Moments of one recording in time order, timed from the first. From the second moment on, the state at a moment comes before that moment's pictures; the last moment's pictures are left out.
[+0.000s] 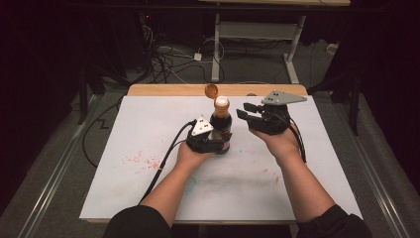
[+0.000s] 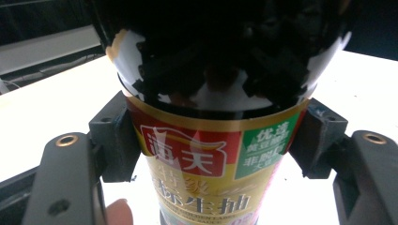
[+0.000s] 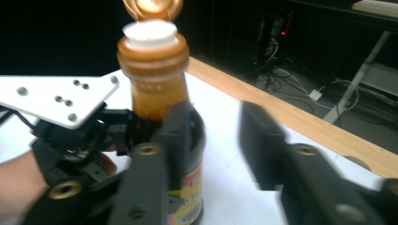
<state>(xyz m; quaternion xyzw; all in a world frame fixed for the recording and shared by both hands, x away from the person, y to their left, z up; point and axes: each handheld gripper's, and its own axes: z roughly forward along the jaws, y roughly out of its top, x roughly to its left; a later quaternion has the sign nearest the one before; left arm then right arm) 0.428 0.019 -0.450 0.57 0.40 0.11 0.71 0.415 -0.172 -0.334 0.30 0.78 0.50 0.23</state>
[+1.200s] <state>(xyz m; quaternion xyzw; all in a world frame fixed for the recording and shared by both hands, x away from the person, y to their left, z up) 0.405 0.074 -0.482 0.62 0.47 0.06 0.62 0.402 -0.198 -0.454 0.35 0.79 0.45 0.22</state>
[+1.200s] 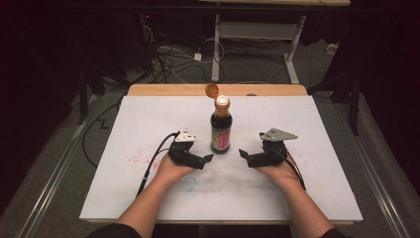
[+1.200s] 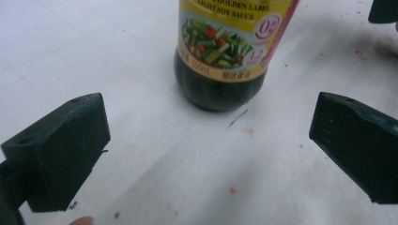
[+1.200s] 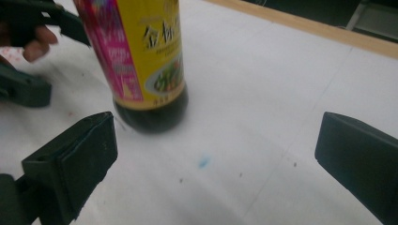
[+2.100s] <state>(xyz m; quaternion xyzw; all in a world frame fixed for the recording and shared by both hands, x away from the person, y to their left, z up) 0.321 0.160 -0.495 0.58 0.48 0.14 0.64 0.335 -0.251 -0.479 0.36 0.78 0.44 0.26</state>
